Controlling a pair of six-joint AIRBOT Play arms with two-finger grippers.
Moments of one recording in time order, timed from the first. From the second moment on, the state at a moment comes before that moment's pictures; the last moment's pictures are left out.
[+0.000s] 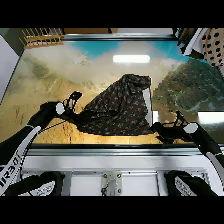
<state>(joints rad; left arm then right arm) -0.23 -1.34 0.85 1.38 -0.89 -1.32 -0.10 -1.03 0.43 -0.92 0.82 1.71</state>
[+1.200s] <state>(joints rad) 0.25 -0.89 1.39 0.64 -1.00 -1.45 -0.02 -0.98 1.54 -0.97 0.92 1.40</state>
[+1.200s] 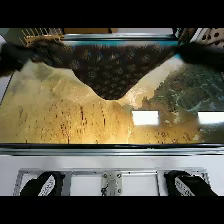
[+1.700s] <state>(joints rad) 0.27 -0.63 1.53 0.82 -1.09 -1.57 -0.02 -0.84 1.75 -0.98 1.03 1.40</state>
